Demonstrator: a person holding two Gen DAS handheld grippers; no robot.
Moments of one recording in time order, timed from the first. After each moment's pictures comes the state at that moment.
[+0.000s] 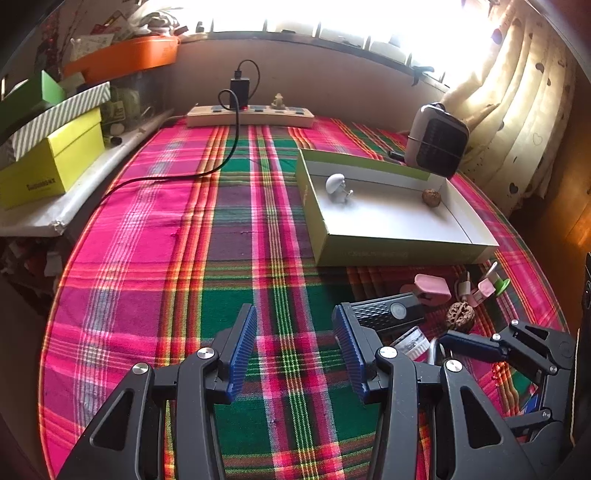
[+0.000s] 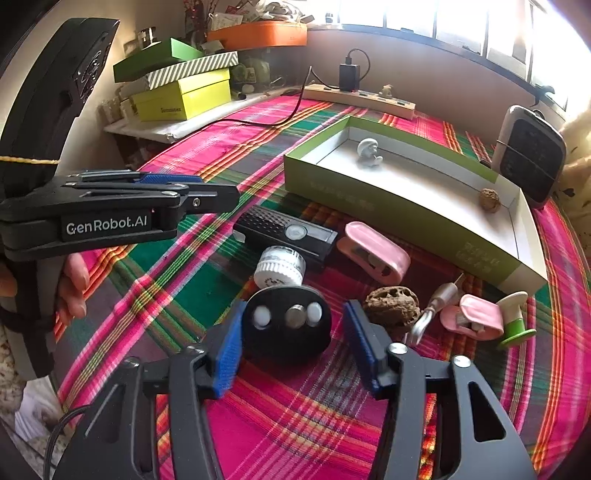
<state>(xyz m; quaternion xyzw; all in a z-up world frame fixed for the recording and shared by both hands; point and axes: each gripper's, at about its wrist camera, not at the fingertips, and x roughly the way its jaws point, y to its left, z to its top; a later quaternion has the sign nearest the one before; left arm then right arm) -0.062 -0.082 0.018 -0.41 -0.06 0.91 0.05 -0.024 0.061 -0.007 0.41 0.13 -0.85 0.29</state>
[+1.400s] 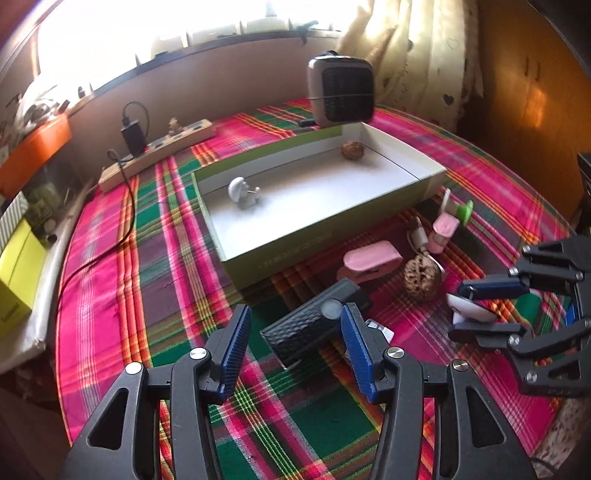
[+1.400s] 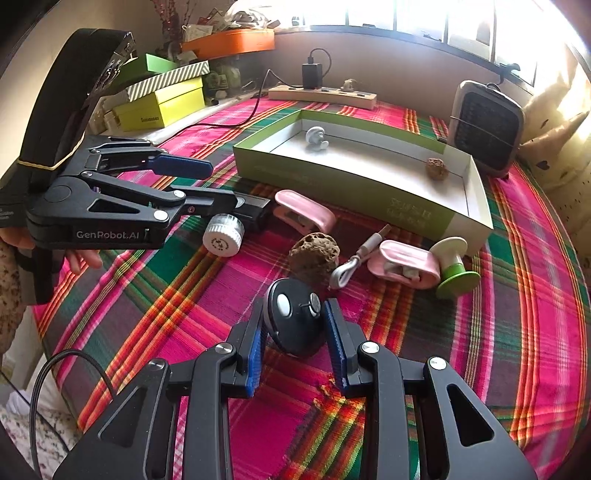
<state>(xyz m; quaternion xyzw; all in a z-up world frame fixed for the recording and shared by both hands) -0.073 -0.021 0.023 -0.41 0.13 0.89 0.17 -0.011 0.111 -0.003 0.41 0.11 -0.87 0.26</state>
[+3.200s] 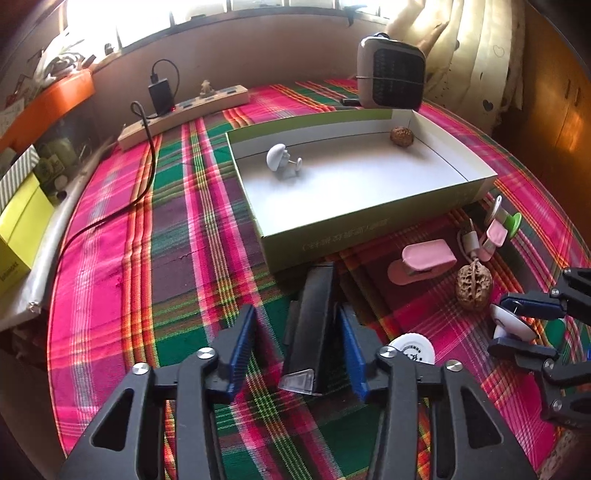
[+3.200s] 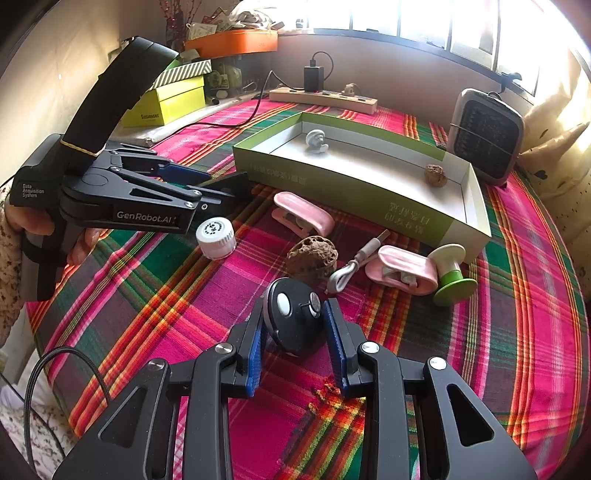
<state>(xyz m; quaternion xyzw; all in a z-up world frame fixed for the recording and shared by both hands) -0.097 -0.035 0.004 -0.45 0.08 0.88 0.11 -0.011 0.108 -0.003 0.40 0.12 -0.87 0.26</state>
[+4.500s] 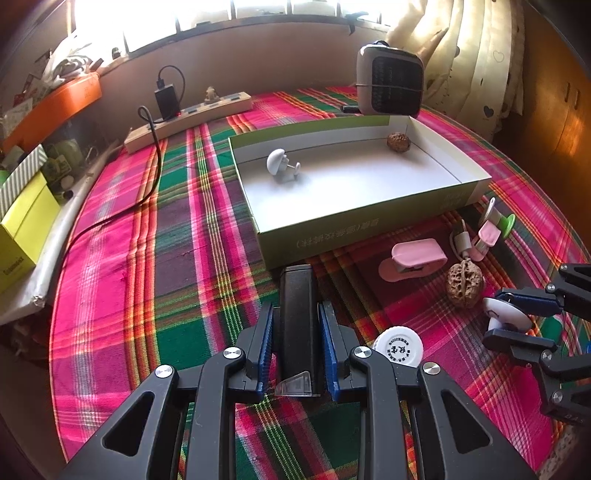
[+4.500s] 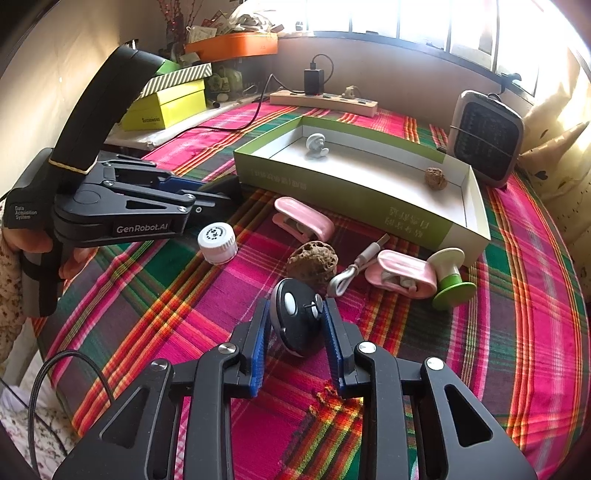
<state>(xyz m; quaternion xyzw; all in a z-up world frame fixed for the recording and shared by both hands) -0.086 -0.035 0.010 -0.44 0.07 0.89 0.11 -0.010 0.106 0.000 0.40 0.12 -0.87 0.26</state>
